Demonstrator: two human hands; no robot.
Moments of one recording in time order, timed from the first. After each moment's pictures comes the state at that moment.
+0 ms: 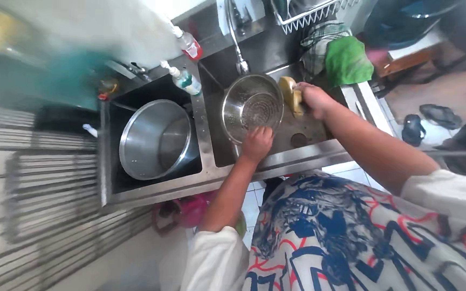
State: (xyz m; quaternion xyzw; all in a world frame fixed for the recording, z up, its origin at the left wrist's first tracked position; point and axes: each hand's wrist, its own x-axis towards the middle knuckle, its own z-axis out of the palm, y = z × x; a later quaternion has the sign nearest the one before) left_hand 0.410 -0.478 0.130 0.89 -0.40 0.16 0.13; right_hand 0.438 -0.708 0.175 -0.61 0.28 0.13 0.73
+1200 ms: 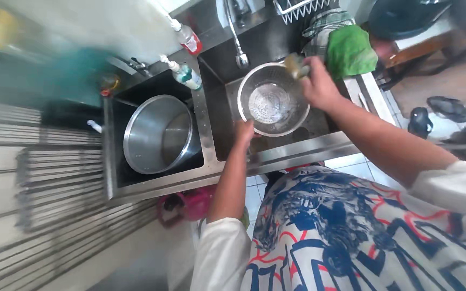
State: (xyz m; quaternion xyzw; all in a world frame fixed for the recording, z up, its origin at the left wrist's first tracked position) left_hand 0.441 -0.482 0.156 0.81 0.21 -0.26 0.49; right_hand 0.427 -0.725 0.180 -0.89 0.08 -0.04 0.45
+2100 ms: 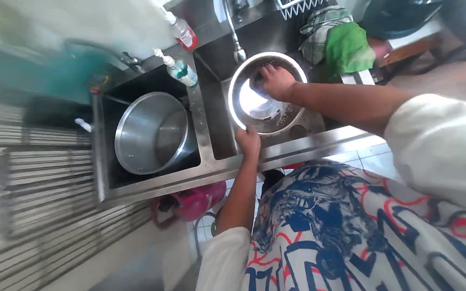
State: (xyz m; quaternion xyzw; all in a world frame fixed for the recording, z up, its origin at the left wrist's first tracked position) left_hand 0.394 -0.484 0.139 0.87 0.16 -0.07 0.46; right_hand 0.503 -0.660 0.161 -0.98 -0.19 0.07 0.08
